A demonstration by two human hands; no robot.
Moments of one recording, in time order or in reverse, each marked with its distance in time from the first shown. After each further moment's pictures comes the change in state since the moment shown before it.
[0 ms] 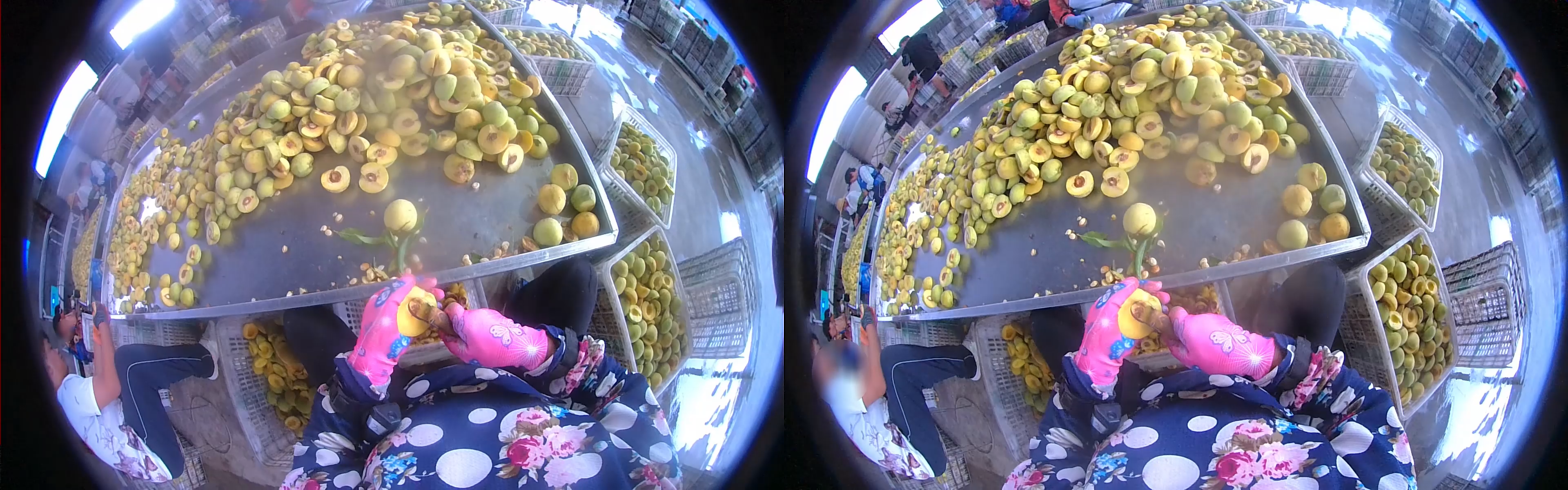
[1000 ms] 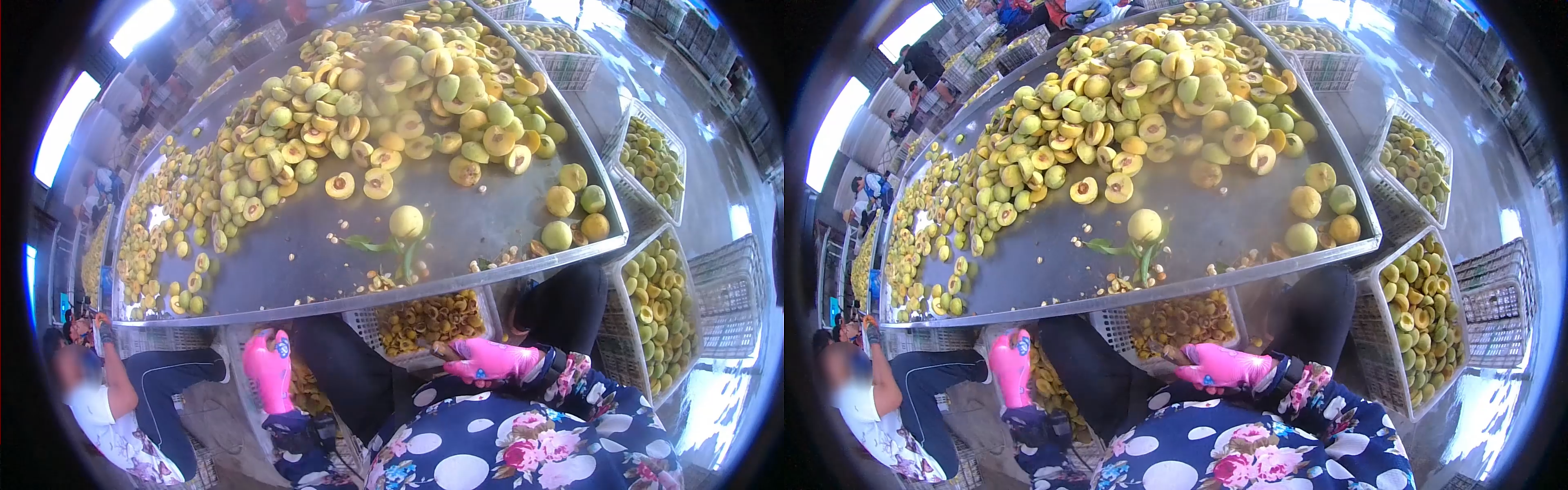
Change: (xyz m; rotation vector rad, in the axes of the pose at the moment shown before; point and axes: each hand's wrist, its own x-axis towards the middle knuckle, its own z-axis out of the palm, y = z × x) left_hand -0.088 0.071 -0.140 1.767 1.053 0.357; right_hand -0.001 0.034 0.033 0.698 -0.392 0.367
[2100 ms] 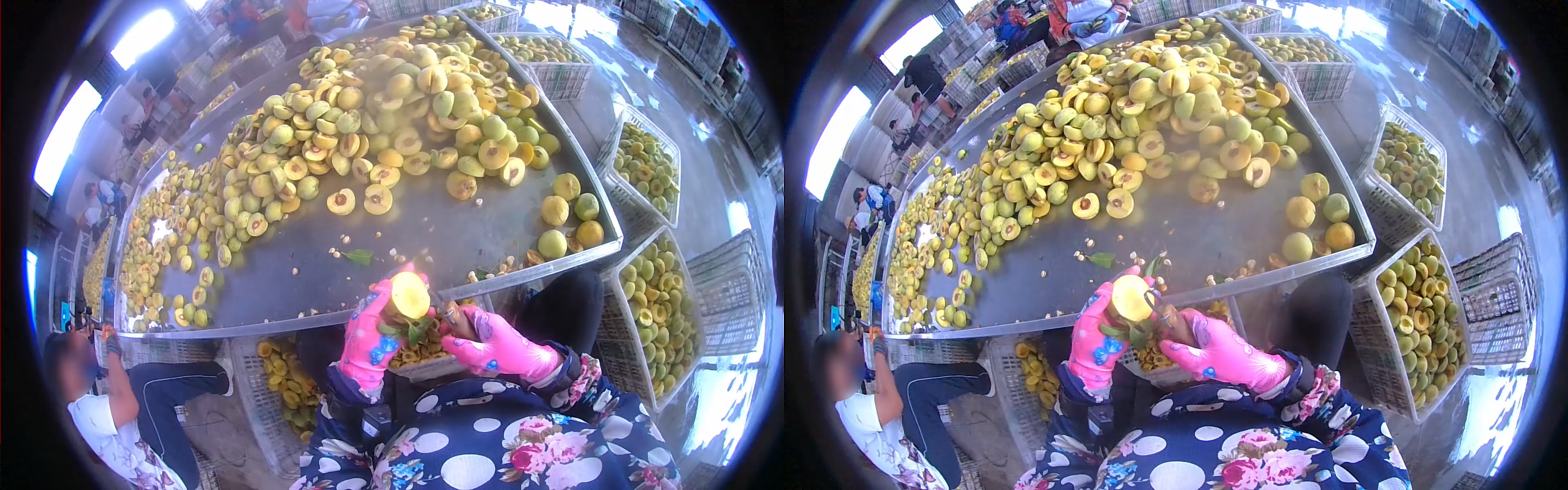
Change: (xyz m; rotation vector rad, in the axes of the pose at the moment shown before) left_hand -0.010 0.168 0.030 -2.058 -1.117 -0.238; right_hand -0.034 -0.059 0.001 0.174 0.293 -0.382
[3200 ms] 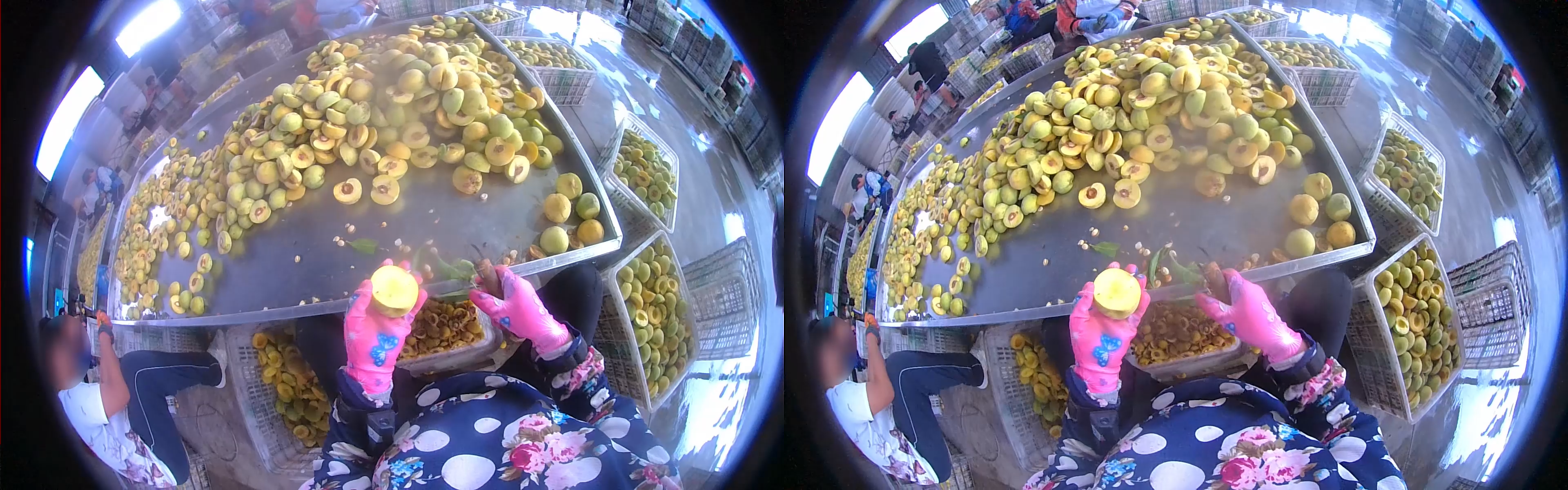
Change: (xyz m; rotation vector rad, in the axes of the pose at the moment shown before) left_hand -0.020 -0.009 -0.009 -0.372 0.060 0.193; right_hand 0.021 0.036 -0.035 -0.567 0.497 -0.309
